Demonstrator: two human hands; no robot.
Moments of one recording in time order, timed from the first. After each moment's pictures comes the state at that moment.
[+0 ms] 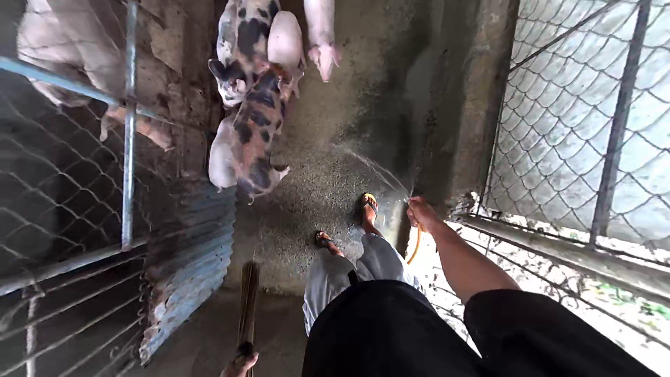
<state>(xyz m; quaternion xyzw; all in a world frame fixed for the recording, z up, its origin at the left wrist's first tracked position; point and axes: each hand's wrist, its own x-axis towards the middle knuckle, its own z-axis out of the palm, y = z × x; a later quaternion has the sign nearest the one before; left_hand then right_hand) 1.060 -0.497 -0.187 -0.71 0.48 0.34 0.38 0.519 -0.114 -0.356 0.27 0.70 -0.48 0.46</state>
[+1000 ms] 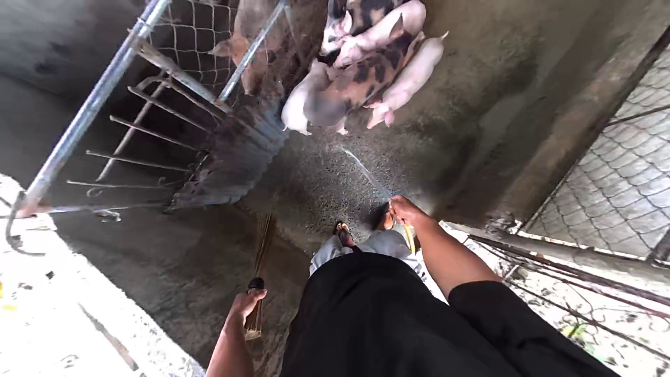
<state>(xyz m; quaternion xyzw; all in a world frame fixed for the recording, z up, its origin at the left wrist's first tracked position) 1.278 -0.380 -0.205 -0.77 0.43 0.39 0.27 0.744 -0.232 -0.288 0.02 0.74 -0.28 0.61</state>
